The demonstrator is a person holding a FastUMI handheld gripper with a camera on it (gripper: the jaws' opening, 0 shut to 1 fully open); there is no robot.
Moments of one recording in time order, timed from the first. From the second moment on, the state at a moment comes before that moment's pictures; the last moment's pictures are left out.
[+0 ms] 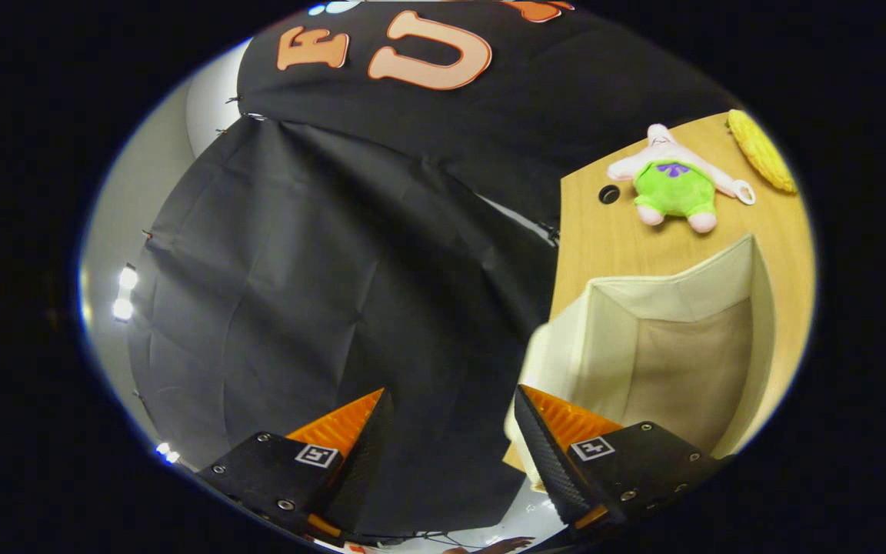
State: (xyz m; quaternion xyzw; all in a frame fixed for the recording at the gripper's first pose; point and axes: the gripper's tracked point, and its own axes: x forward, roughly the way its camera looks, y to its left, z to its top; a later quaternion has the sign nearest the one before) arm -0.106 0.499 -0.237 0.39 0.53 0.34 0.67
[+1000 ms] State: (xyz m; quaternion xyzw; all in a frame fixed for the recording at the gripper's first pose) arm -0.179 0.147 -0.463 0.15 0.61 0.10 0.77
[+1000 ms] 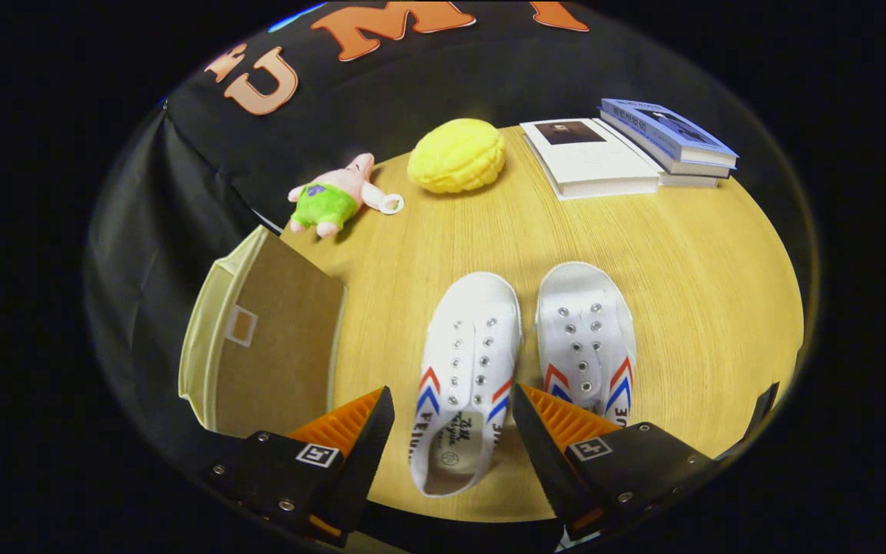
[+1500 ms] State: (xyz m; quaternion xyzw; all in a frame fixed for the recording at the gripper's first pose) arm -0.188 0.160 -0.515 0.17 0.64 0.11 0.74
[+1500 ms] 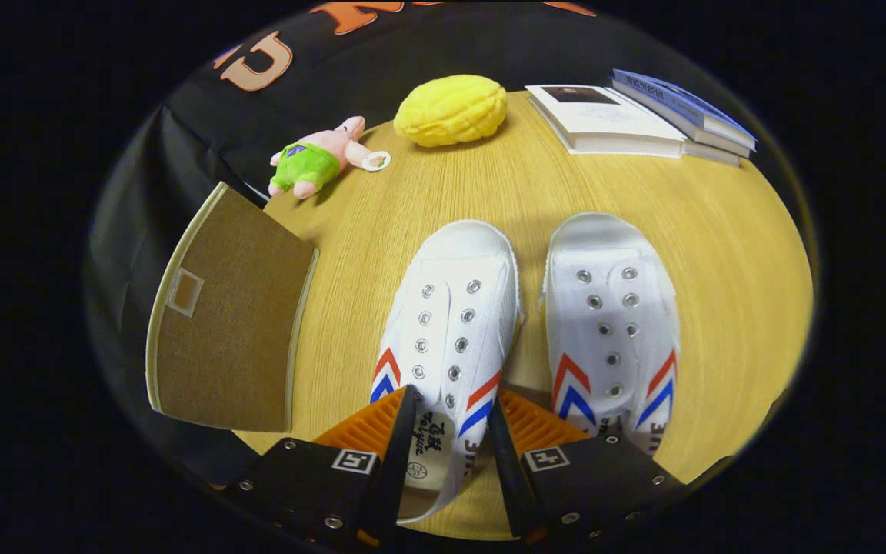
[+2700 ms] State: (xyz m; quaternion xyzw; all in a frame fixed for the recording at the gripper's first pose) arm -0.083 0.276 -0.339 0.31 0.56 0.15 0.75
